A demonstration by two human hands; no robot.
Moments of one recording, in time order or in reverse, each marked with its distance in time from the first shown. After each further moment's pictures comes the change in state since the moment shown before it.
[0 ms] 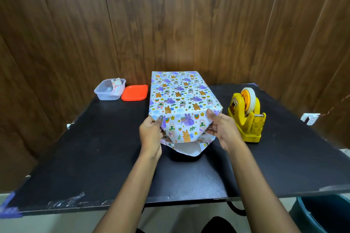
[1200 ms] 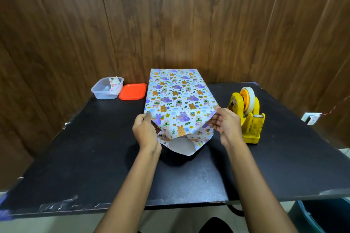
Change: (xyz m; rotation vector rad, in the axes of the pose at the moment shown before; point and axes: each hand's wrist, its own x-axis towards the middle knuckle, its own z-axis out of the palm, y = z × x) left_hand 0.015 -0.002 0.012 -0.026 0.301 0.008; right_hand 0.012 -0.007 -0.006 0.117 0.147 -0.099
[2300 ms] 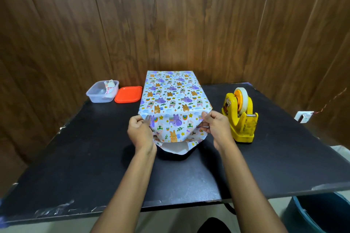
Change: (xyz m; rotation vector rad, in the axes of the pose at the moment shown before) left_hand 0.007 -0.004 -0.002 0.039 -0.003 0.091; right_hand -0.004 0.010 0.001 -0.195 -0.090 -0.060
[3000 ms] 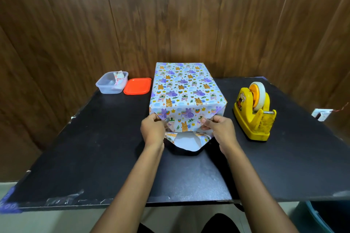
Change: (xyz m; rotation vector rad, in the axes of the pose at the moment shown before) left_hand 0.013 -0.015 -0.007 0.366 -0.110 -0.030; right_hand 0.005 0.033 0.009 -0.109 -0.050 0.001
